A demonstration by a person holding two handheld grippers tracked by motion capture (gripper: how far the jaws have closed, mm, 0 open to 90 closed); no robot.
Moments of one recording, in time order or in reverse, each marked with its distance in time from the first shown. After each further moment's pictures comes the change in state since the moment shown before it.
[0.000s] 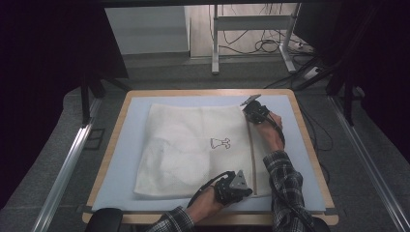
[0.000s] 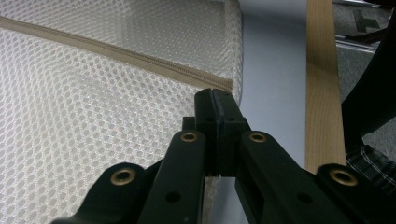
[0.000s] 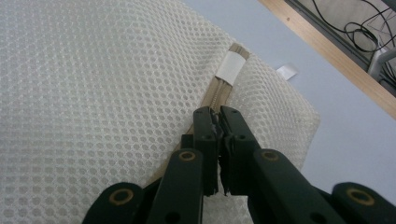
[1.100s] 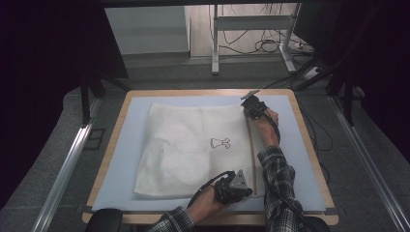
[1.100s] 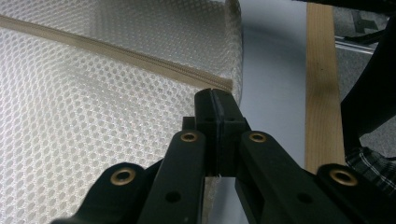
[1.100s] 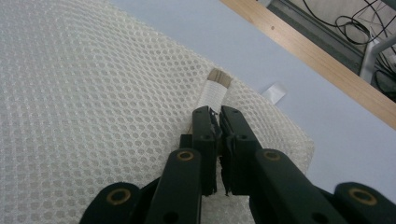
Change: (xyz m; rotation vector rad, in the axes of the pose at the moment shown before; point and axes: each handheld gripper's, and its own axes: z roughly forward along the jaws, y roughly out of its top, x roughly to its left) left arm 0.001 0.000 0.000 0.004 -0.006 -0.007; right arm -0.011 0.012 0.021 -0.010 -0.027 0.075
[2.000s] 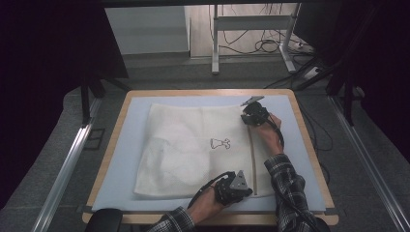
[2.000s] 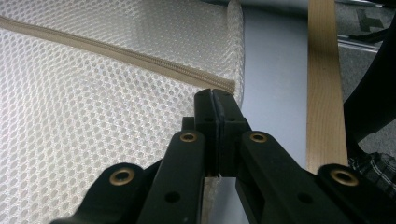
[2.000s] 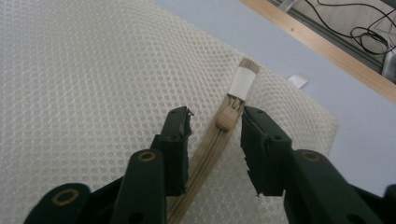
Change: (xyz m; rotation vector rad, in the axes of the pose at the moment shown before) left arm -0.003 0.000 0.000 -0.006 0.020 0.011; right arm 0.014 -0.018 -0.023 -0.069 0.060 0.016
